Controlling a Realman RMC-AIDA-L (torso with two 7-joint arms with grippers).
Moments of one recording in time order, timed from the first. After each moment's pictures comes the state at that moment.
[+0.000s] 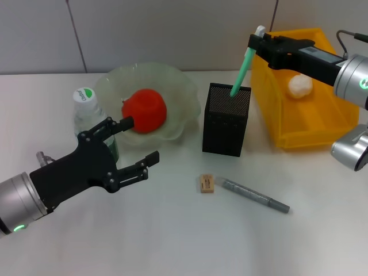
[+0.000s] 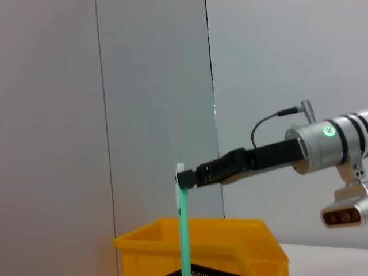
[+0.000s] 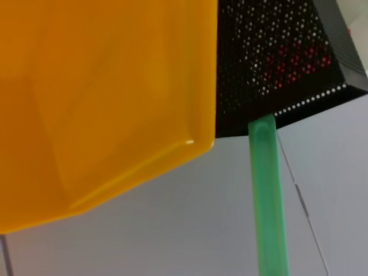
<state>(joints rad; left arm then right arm) -0.45 -2.07 0.75 0.32 1.57 1.55 -0.69 0.49 2.09 -1.23 -0.89 -1.35 -0.80 -1.51</state>
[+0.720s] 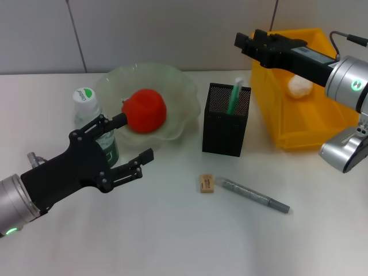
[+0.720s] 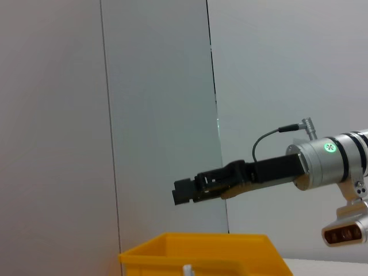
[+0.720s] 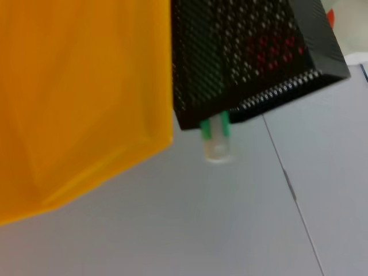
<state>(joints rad) -0.43 -2.07 0.75 0.33 1.54 1.59 -0.68 0.47 2.09 -1.32 -0.89 -1.21 -0.76 -1.56</state>
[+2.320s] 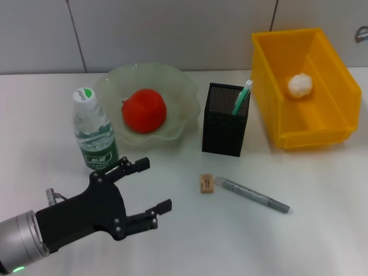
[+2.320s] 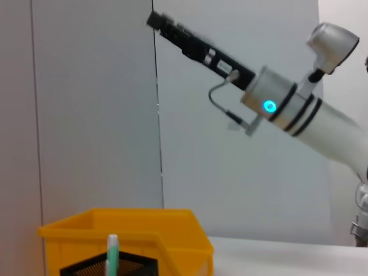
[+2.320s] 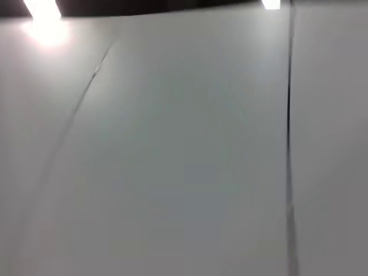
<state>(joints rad) -0.38 -2.07 0.90 0.30 1.55 1.63 -0.66 0.41 2.08 -1.71 -0.71 0.18 -1.21 -0.01</state>
